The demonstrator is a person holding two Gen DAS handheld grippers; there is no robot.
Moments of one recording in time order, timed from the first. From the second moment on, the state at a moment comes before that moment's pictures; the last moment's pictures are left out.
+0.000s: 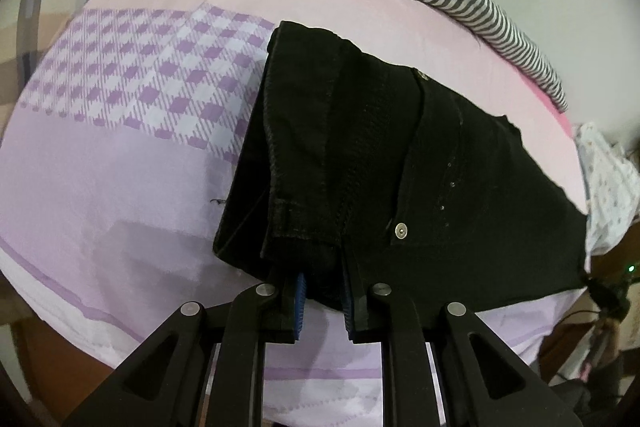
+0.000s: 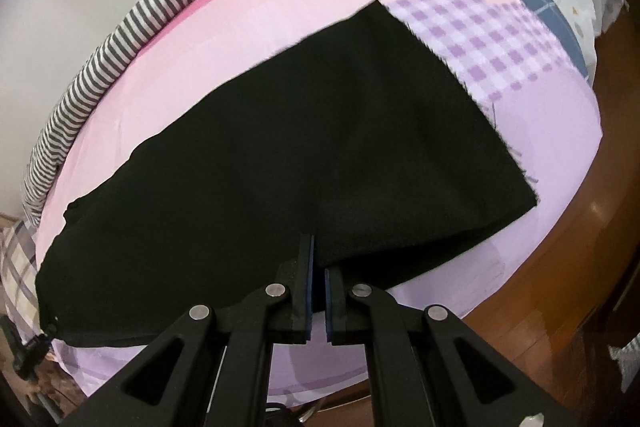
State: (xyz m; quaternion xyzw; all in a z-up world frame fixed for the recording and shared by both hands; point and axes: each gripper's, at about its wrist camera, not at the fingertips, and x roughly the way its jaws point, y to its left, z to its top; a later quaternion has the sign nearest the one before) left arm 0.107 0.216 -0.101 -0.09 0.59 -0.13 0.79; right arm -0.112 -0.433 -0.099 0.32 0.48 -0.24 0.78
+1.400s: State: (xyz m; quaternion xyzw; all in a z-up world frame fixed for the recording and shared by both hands) left arm -0.028 -0.172 -0.080 0.21 0.45 -0.53 0.69; right arm -0.174 -0.535 -0.079 0.50 0.31 -0.19 0.79
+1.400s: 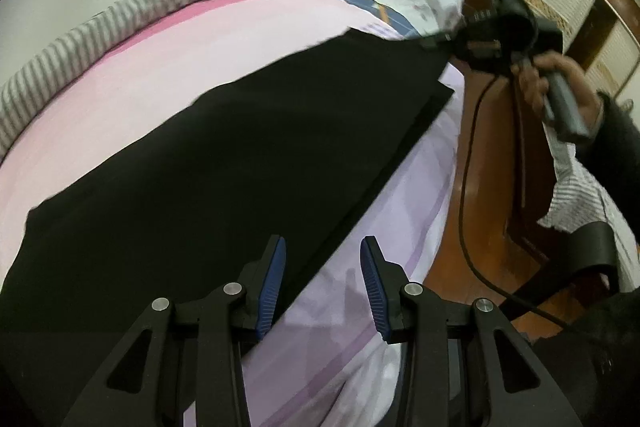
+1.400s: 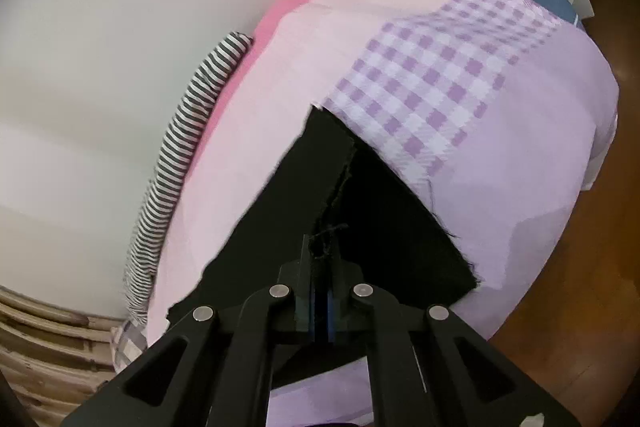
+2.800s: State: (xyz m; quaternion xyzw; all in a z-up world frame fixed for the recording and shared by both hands) left arm 0.004 -0.188 -0.057 0.12 0.41 -0.52 0.74; right arm -0.179 -0.514 -0.061 0.34 0.37 -0.27 0.82
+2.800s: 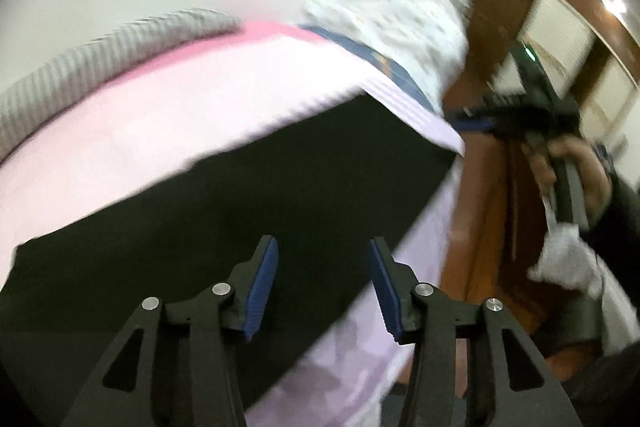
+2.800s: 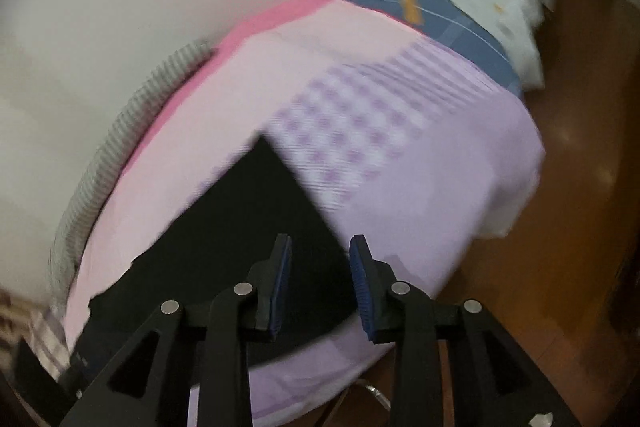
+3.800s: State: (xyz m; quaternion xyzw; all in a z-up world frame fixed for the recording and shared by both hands) left arm 0.084 0.085 -0.107 -0.04 0.46 -0.15 0.87; right arm 0.214 -0.181 -0.127 0.07 0.57 0.24 0.78
